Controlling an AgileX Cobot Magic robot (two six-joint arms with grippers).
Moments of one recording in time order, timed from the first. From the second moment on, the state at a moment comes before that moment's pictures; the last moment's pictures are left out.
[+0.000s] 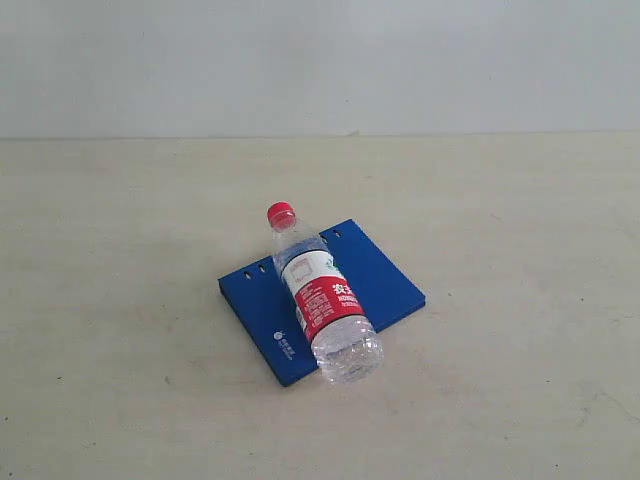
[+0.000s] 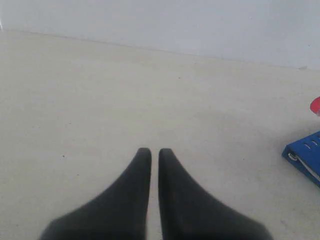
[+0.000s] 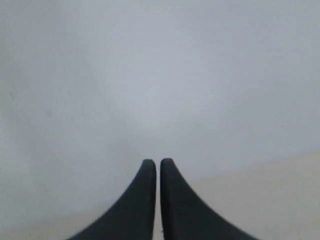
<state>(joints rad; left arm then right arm) -0.08 0.00 0.00 -0.04 0.36 -0.06 0.07 0.00 0.00 0.20 -0.17 0.17</state>
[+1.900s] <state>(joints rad) -0.08 0.00 0.00 -0.04 0.36 -0.06 0.07 0.00 -0.07 -0.05 -0.15 0.95</state>
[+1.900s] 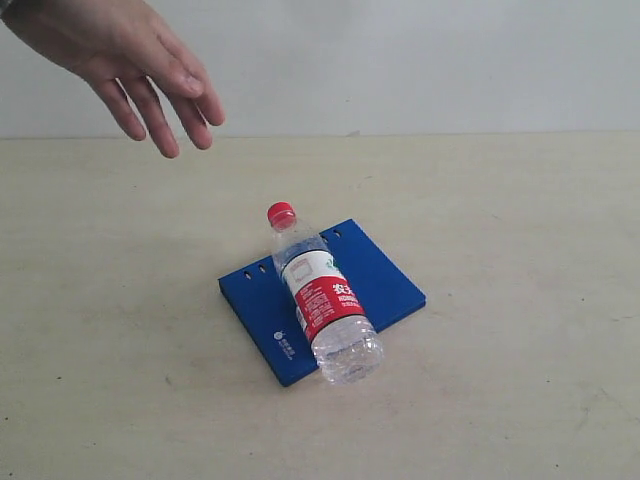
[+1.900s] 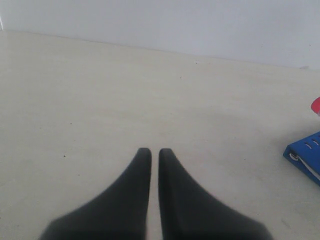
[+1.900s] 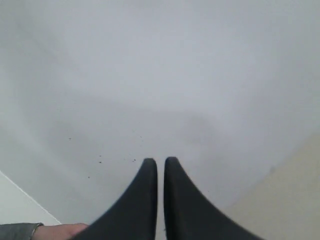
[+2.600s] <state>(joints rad) -0.08 0.00 0.00 -0.04 0.36 -0.06 0.59 1.56 -0.97 -0.20 0.22 0.16</state>
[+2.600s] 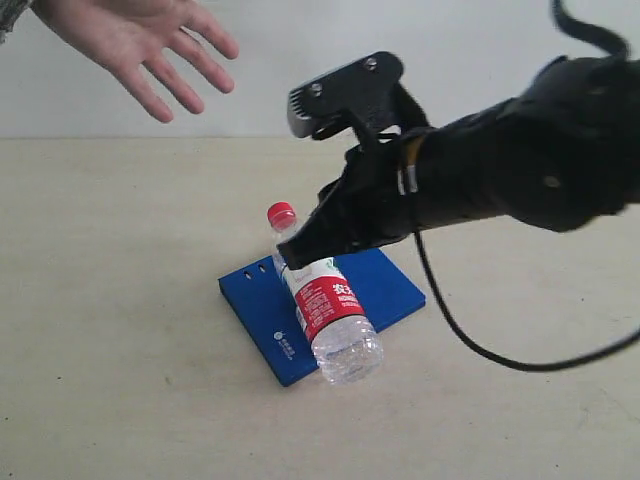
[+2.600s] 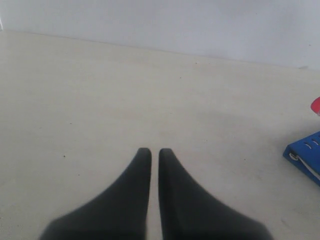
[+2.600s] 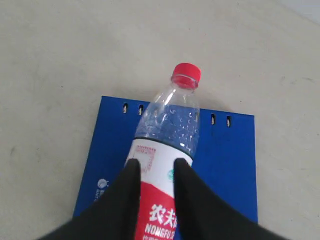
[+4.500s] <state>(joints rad) -0.08 0.00 0.00 -0.04 0.36 -0.06 0.47 2.26 -1.73 -0.10 0.58 0.24</state>
